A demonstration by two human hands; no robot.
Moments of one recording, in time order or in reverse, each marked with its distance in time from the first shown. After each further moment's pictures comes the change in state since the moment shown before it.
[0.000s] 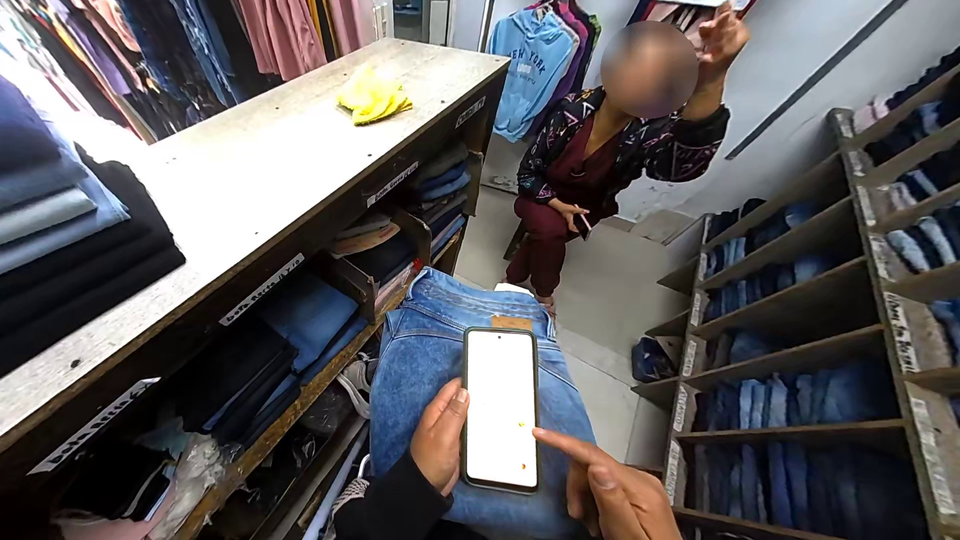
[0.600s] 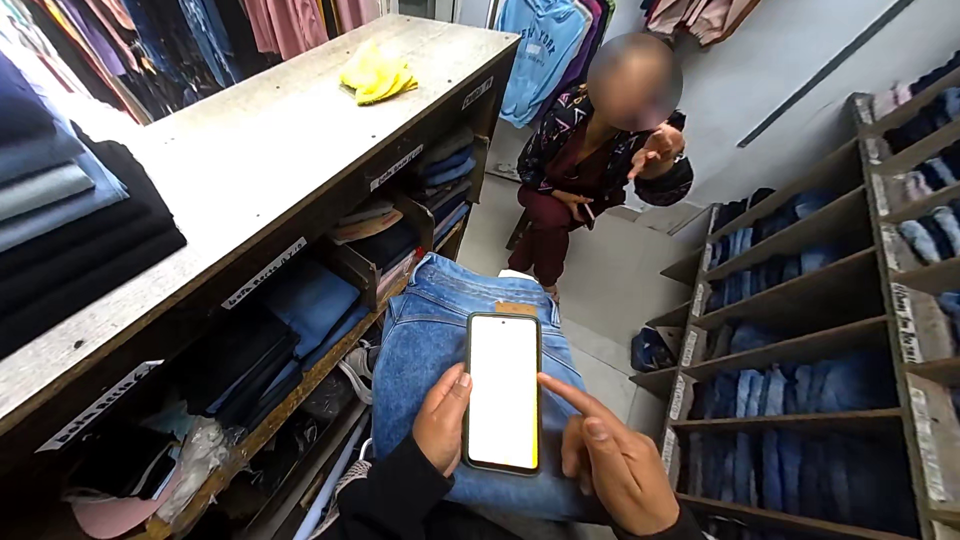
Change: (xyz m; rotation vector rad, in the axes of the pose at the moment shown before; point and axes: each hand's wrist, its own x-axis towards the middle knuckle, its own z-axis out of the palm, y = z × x) left_hand -0.001 -0.005 -0.003 0.019 -0.009 -0.003; right_hand 0.013 0.018 0.002 0.033 -0.030 0.070
